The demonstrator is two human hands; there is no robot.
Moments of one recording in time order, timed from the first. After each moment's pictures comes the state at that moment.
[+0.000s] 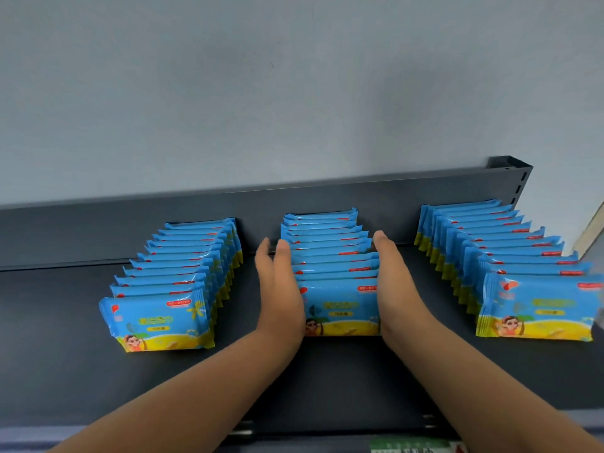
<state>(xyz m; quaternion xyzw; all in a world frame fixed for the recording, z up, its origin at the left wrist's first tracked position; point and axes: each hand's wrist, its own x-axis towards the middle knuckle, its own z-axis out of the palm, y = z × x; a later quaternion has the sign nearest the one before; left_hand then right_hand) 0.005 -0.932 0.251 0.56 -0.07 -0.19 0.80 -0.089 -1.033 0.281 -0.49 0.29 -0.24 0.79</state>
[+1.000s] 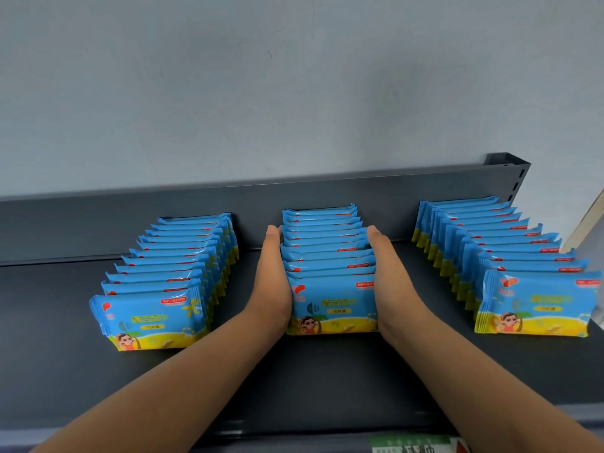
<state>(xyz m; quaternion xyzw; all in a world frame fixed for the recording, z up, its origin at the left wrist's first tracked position) 0.013 -0.932 0.274 0.49 -0.08 -0.29 0.82 -0.086 -1.033 0.281 -0.48 0.27 -0.22 0.81</state>
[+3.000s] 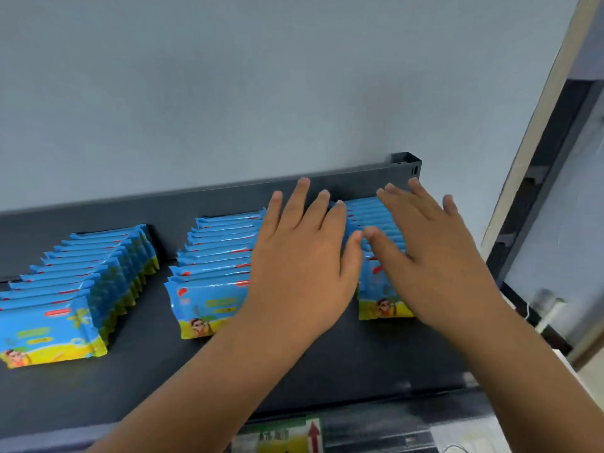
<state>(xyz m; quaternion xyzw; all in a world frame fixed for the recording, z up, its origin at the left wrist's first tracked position) -0.121 -1.018 0.321 0.82 -0.49 0.27 0.14 -0.238 -1.142 0.316 -0.91 0.23 -0.32 0.13</state>
